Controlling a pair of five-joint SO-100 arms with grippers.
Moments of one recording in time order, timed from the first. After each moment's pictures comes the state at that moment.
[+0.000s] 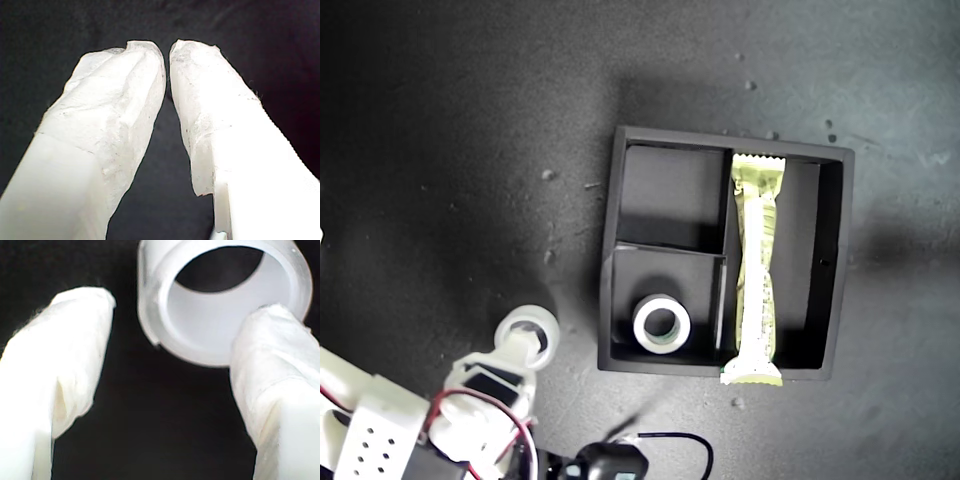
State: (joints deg) arm 0 28.4 74.5 73.4 79.5 -108.1; arm 1 -0.2 149.6 121.1 89.7 74.2
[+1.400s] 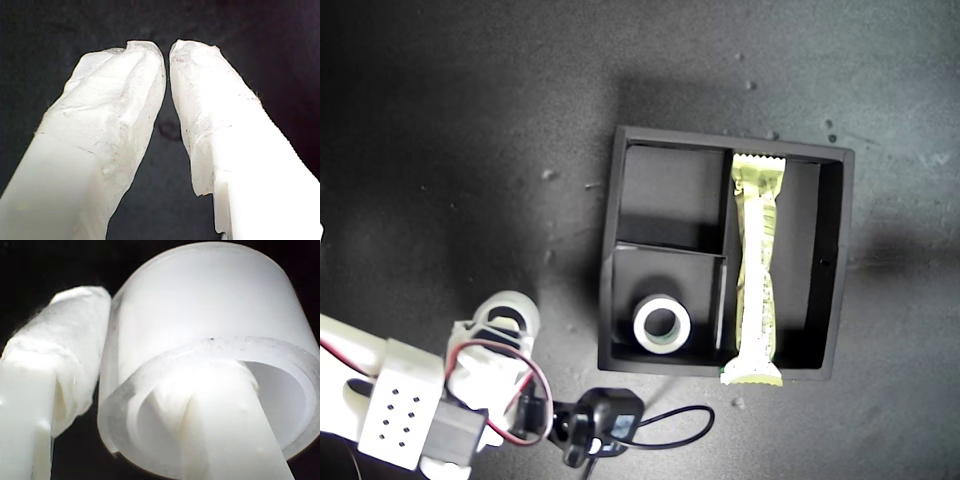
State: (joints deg) arm 0 21.0 75.3 71.6 86.9 -103.0; arm 1 -2.7 149.6 129.2 81.0 74.8
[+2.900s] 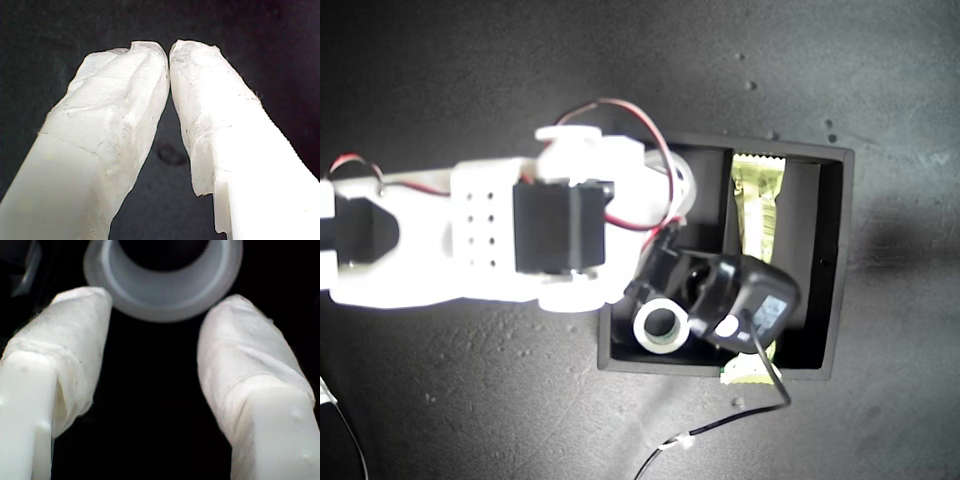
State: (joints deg) arm 0 0.9 36.8 0.4 104.2 -70.3; arm 1 -1.8 149.8 134.8 75.1 75.3
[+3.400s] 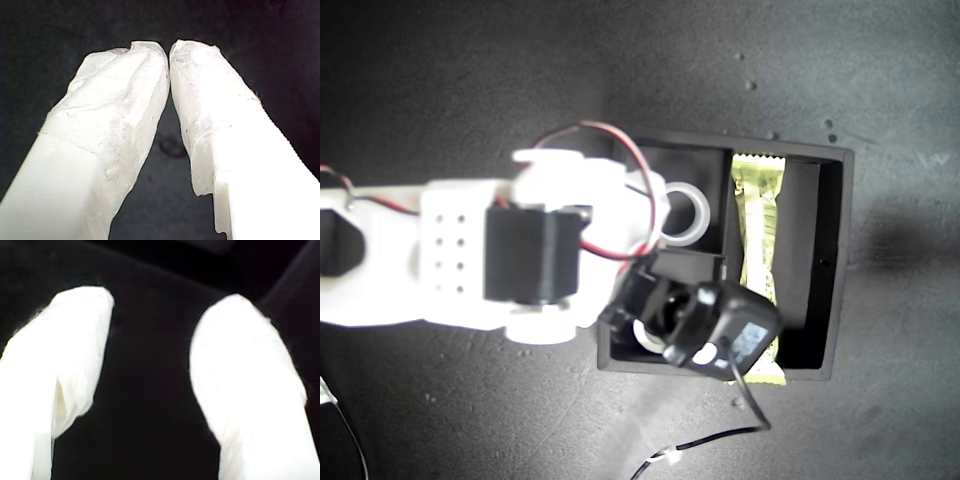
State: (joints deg) arm 0 -3.0 62.1 28.6 104.2 -70.8; arm 1 -1.1 162.2 135.6 81.1 76.6
